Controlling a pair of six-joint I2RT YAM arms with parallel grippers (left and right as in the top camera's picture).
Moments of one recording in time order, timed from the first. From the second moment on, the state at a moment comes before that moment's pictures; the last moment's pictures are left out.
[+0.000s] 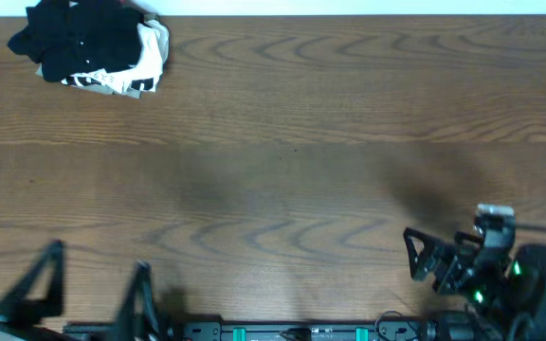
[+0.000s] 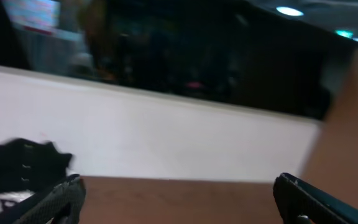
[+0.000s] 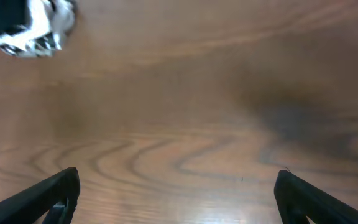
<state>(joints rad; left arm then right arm) 0.12 0.33 1.37 -0.88 0.42 -0.32 -0.02 0.39 0.87 -1.15 -0.32 0.31</state>
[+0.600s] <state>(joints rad) 0.12 0.03 0.84 -0.90 0.60 -0.36 -0.02 0.25 0.87 -1.17 -0.32 0.31</state>
